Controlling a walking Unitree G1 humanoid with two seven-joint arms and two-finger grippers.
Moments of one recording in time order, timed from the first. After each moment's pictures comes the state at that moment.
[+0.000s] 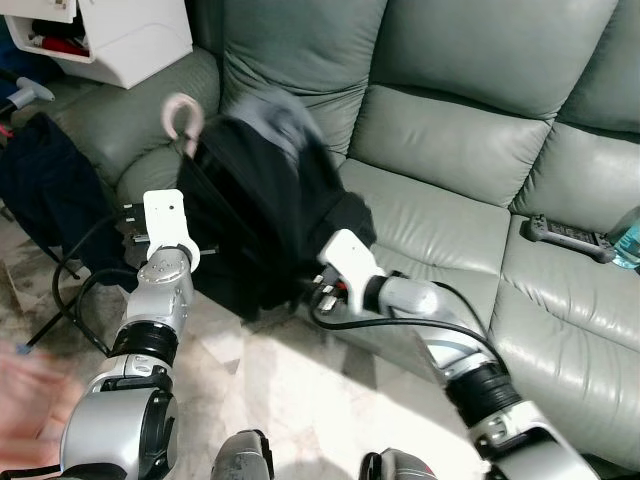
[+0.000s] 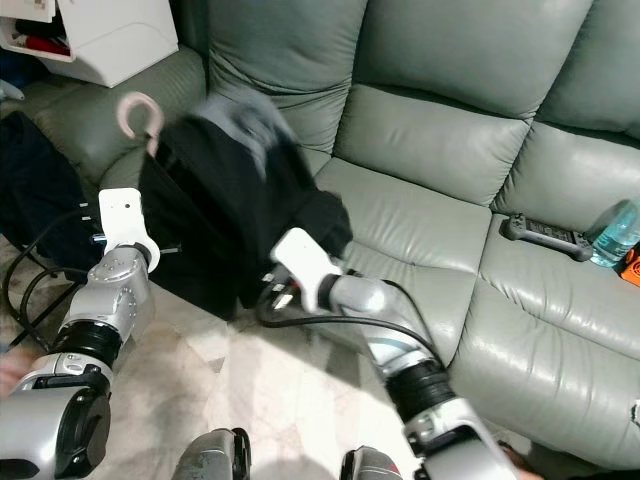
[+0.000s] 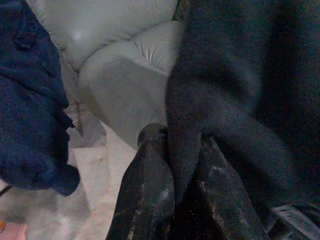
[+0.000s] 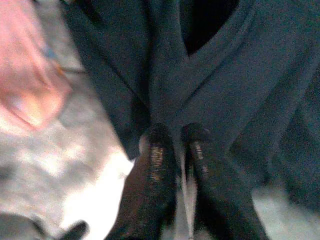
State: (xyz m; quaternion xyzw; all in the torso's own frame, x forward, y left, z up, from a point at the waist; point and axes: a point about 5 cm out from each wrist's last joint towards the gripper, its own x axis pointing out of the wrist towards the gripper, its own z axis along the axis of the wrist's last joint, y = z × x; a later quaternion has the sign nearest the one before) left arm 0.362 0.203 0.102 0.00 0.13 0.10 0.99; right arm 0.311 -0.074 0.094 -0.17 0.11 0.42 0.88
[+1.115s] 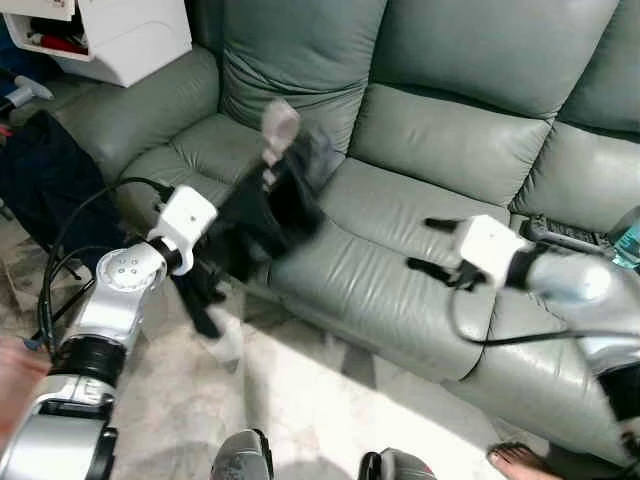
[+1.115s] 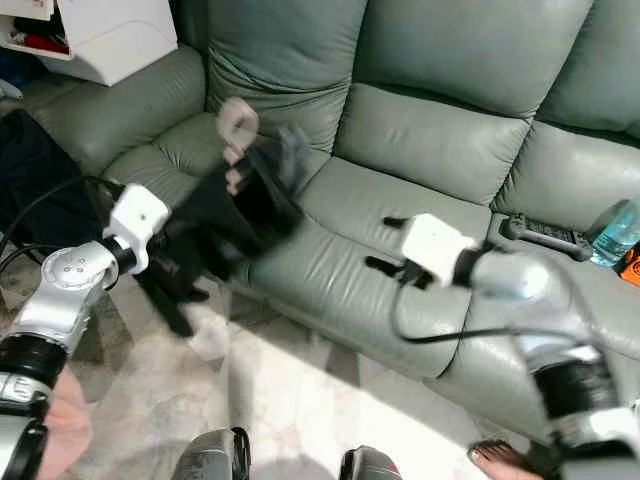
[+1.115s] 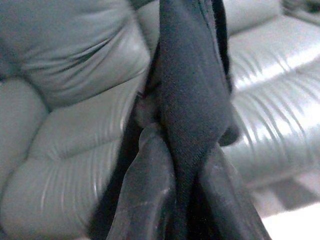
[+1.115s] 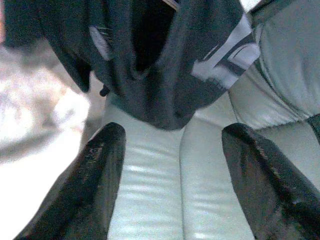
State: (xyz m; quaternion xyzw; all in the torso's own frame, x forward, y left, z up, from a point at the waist) left arm 0.340 0.204 0.128 0.25 0.05 -0.29 0.92; right arm 0.308 -0.222 0.162 -0.35 0.04 0.42 0.83
